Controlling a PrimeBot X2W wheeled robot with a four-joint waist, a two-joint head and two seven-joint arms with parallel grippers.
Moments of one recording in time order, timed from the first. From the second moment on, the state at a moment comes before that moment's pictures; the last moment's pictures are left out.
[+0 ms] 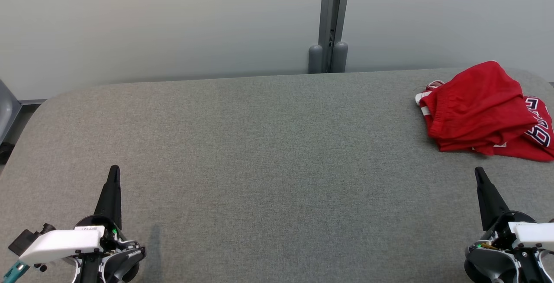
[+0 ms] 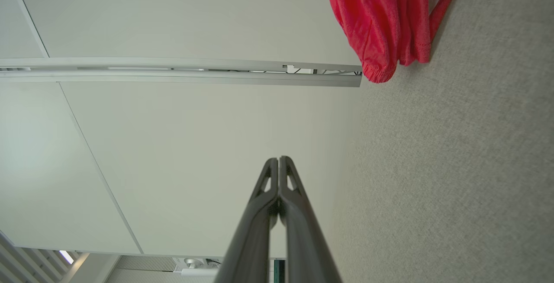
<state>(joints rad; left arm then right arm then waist) -0.10 0.05 0.11 0.25 -1.61 -0.13 0.11 -0.10 -0.05 -0.11 0.24 1.62 0.13 0.11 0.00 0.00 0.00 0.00</state>
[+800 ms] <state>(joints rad) -0.10 0.05 0.11 0.25 -1.61 -0.13 0.11 -0.10 -0.05 -0.11 0.24 1.62 0.13 0.11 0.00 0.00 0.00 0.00</state>
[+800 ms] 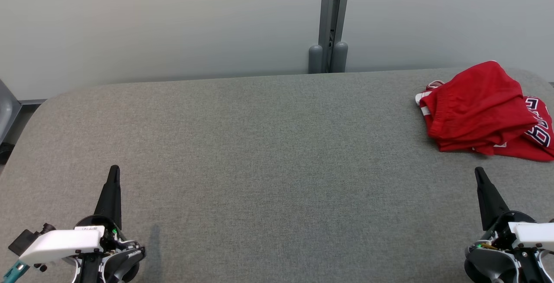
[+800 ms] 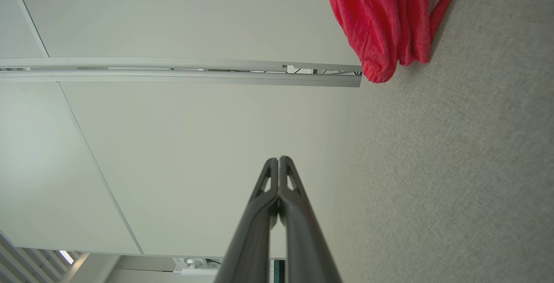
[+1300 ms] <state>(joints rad) -0.10 0.05 0.11 0.25 -1.61 -0.13 0.11 -0.10 -0.05 -0.11 0.24 1.62 0.13 0.11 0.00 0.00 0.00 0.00</state>
